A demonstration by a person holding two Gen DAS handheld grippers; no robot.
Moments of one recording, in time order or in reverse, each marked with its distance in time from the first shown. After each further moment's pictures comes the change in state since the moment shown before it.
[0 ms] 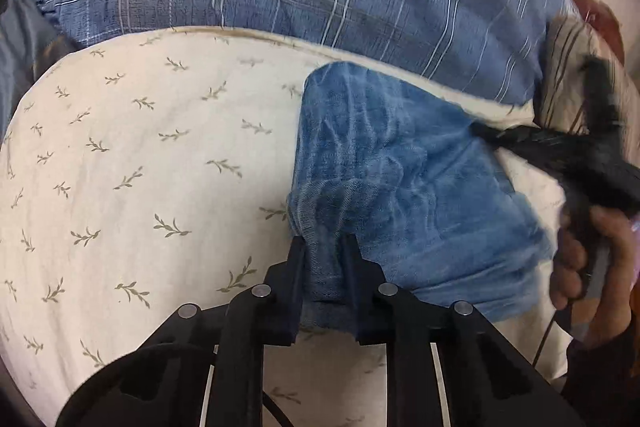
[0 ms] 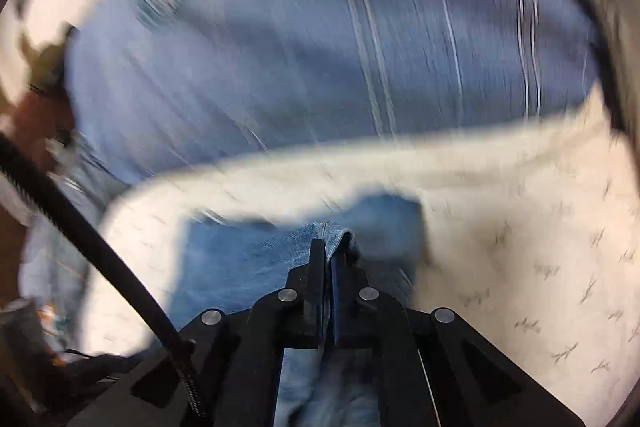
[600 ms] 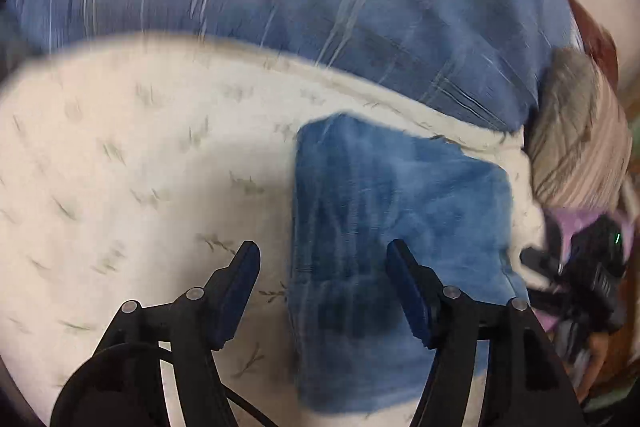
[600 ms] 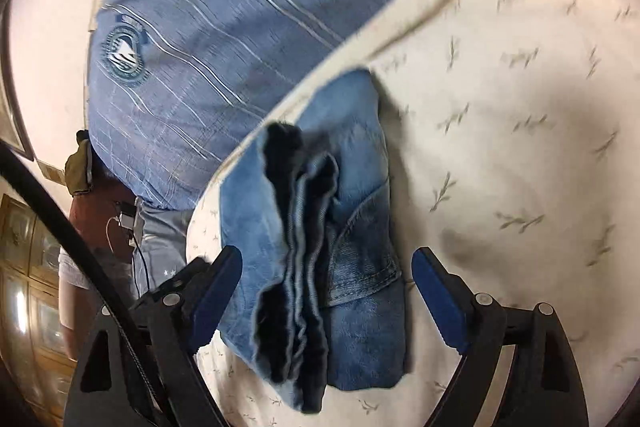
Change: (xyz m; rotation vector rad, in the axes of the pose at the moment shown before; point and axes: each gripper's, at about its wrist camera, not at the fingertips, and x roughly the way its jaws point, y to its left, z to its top) left arm 0.034 0.036 0.061 -0.121 0.086 -0.168; right arm -0.021 -0.048 -0.064 0.430 0.077 0.341
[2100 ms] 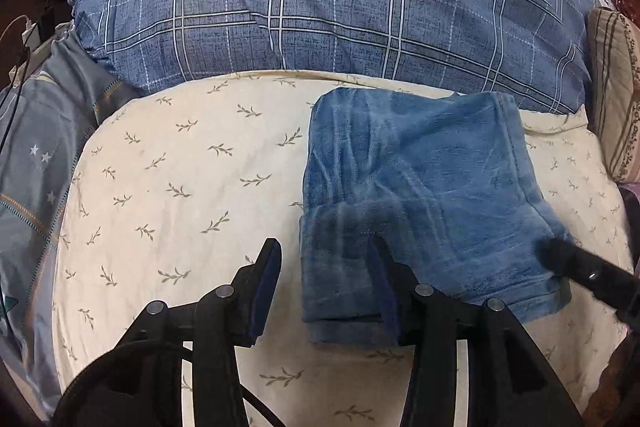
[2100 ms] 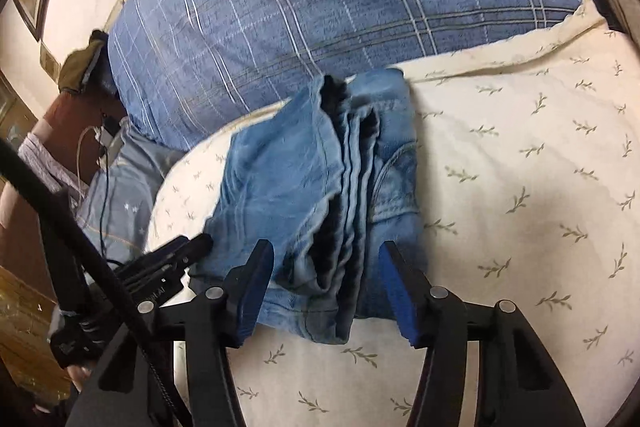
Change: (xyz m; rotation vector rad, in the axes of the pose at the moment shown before) left arm -0.048 -0.053 -0.058 0.163 -0.181 0.435; right arm 0.030 0.082 -0.051 -0.377 -0.063 -0.164
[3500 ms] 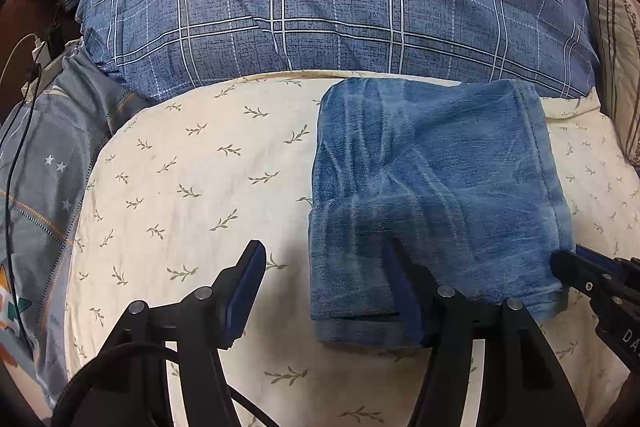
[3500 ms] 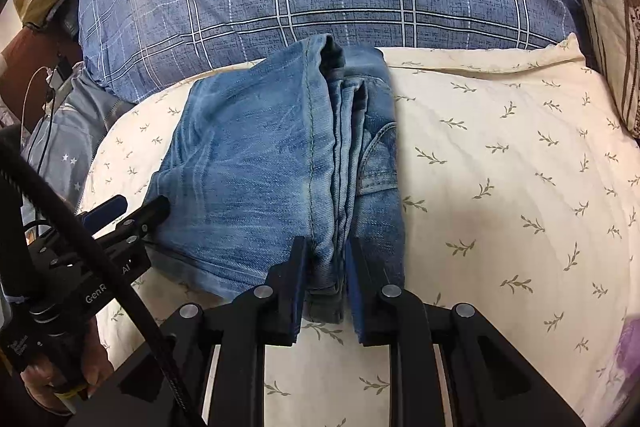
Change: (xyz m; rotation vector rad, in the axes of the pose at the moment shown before) left arm 0.007 -0.008 -0.006 0.057 -0.029 0.080; right arm 0.007 0.026 -0.015 -0.135 0.055 -0.267
